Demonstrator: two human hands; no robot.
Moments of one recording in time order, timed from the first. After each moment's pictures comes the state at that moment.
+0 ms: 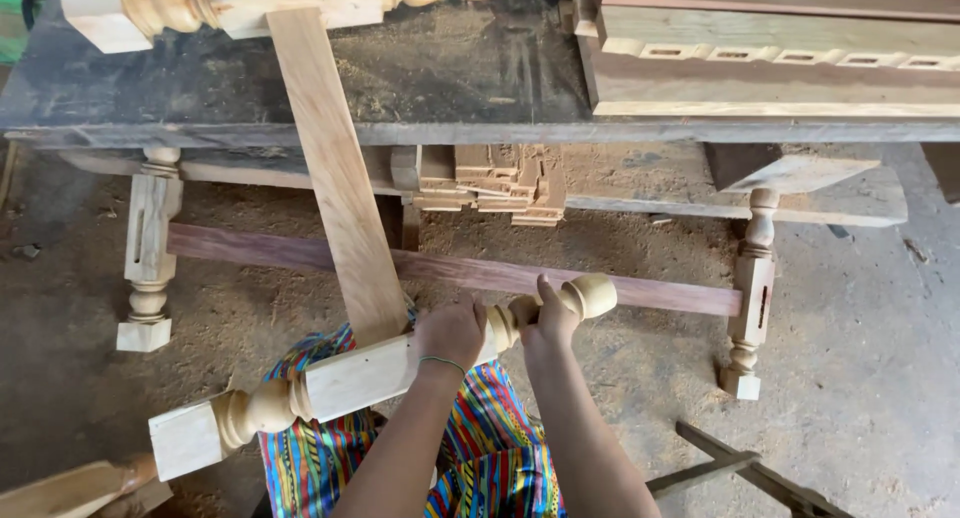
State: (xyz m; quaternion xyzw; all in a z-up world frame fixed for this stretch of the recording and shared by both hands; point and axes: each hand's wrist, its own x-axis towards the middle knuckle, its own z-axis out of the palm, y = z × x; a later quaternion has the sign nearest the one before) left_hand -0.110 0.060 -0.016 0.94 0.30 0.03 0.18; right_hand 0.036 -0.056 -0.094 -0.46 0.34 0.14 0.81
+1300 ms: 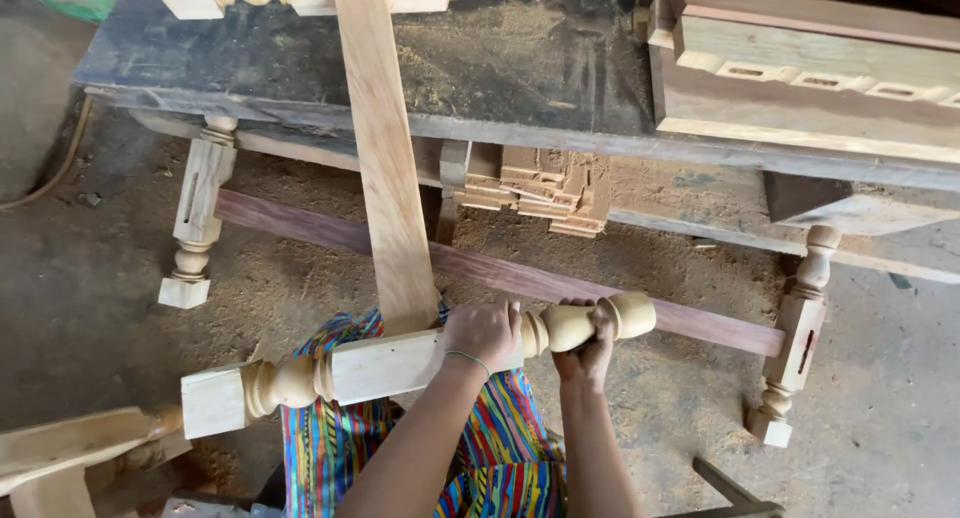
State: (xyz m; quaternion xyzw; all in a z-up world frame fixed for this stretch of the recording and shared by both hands) left_hand -0.114 0.072 0.024 0.94 0.26 0.01 0.20; right_hand 0.031 -0.078 -0.103 -0.20 0.05 0.26 0.94
